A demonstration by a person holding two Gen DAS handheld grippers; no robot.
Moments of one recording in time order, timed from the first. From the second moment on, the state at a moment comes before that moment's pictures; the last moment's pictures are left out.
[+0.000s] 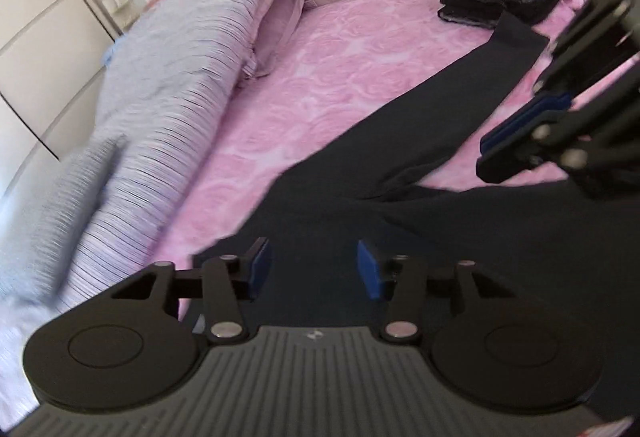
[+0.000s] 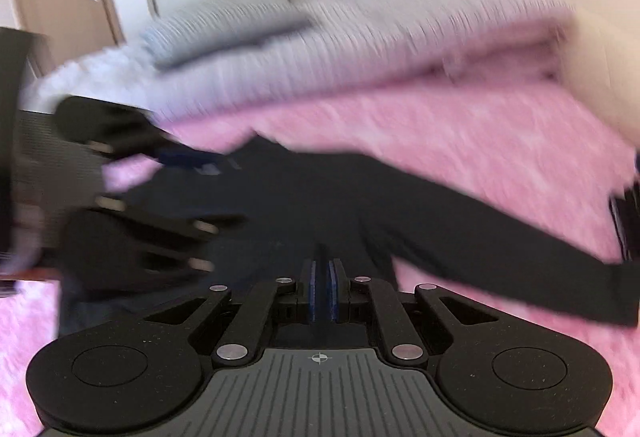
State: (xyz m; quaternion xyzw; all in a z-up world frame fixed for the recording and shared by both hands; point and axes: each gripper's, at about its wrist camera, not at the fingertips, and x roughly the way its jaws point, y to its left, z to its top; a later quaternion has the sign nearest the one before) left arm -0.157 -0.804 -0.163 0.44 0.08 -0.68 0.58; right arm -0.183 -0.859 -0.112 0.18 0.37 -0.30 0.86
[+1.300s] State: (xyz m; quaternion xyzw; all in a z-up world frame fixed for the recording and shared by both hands) left arm -0.010 -0.613 -0.301 0.47 0.14 -0.42 0.77; right arm 0.165 -0.769 -0.192 0.10 0.50 0.15 0.85
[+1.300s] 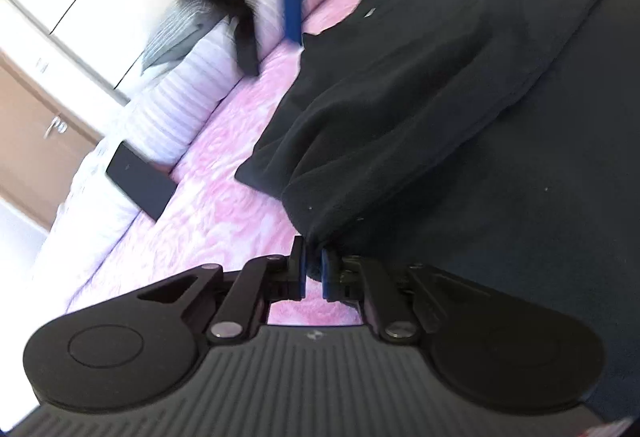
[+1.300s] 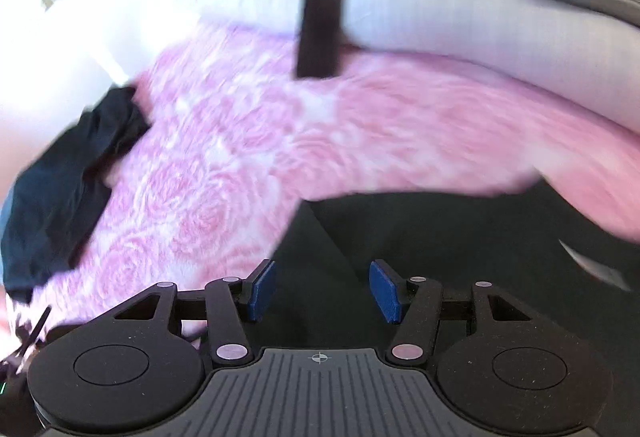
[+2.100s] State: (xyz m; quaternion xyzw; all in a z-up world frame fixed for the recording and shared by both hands) left arm 0.012 -0.598 -0.295 0.40 0.18 -0.41 0.80; right arm 0.267 -0.740 -0.231 0.04 0.54 0.19 0.82
